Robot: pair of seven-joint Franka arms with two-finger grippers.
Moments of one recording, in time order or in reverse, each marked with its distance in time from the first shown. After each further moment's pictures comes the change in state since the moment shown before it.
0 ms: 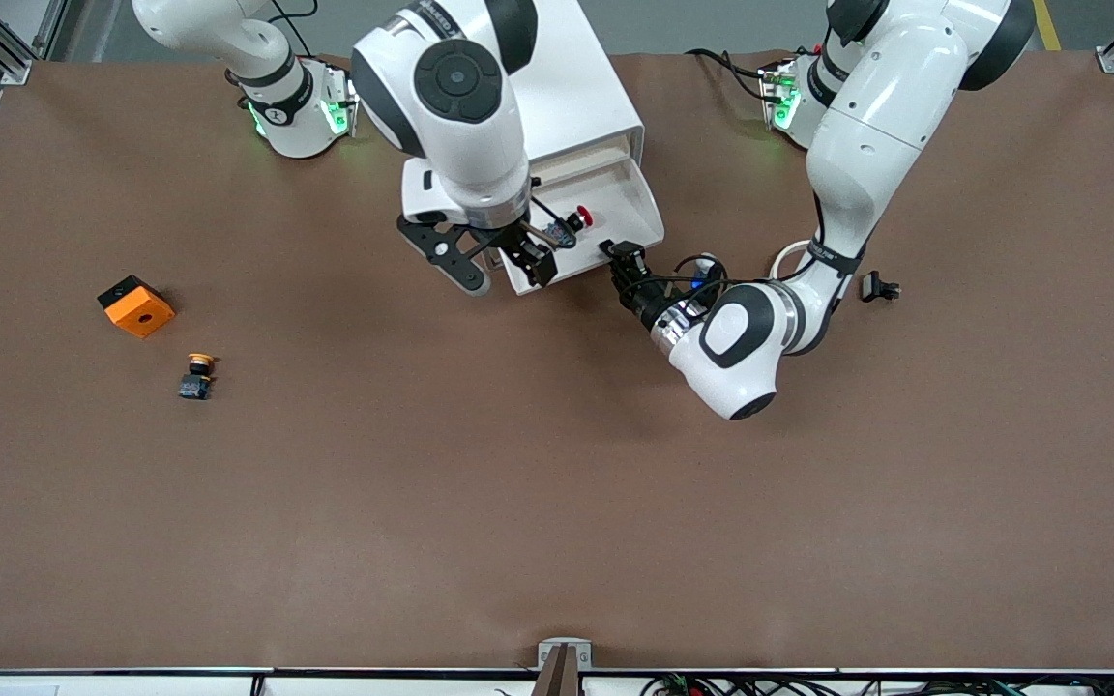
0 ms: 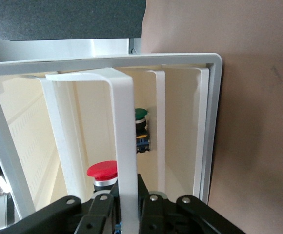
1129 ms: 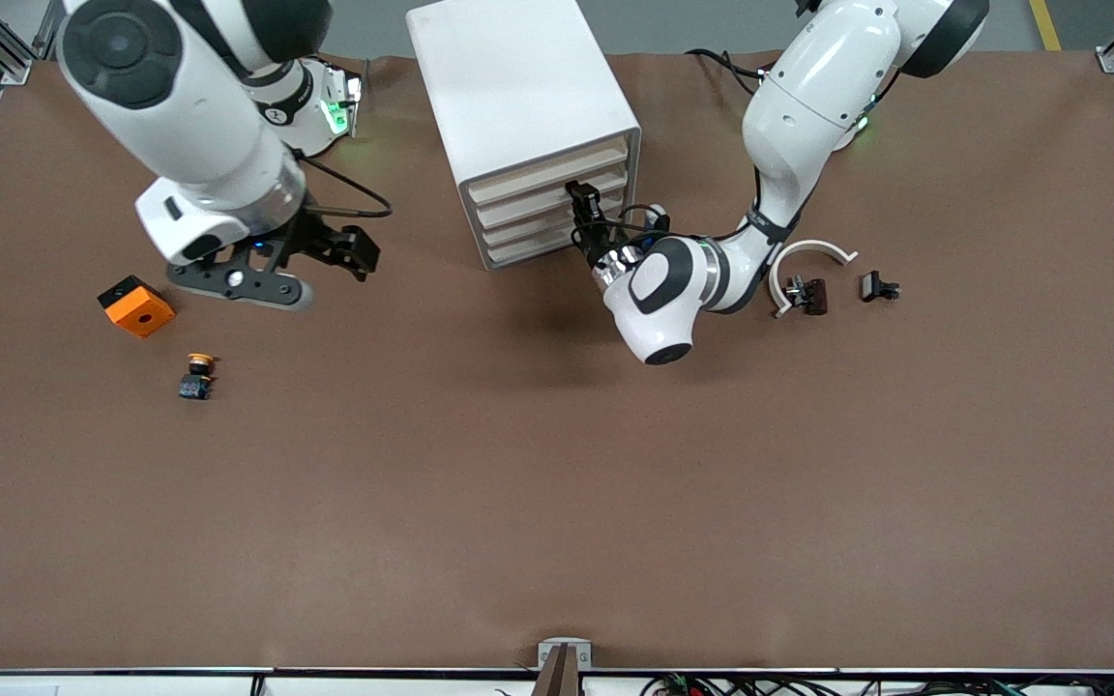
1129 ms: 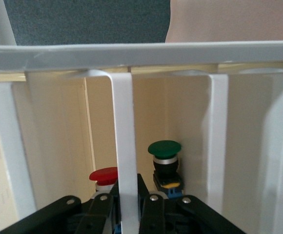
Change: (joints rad) left arm -0.171 -0.018 -0.007 -0.094 -0.050 0.002 0.001; right arm -0.276 -0.187 -0.001 0.000 -0.060 -0.234 -0.773
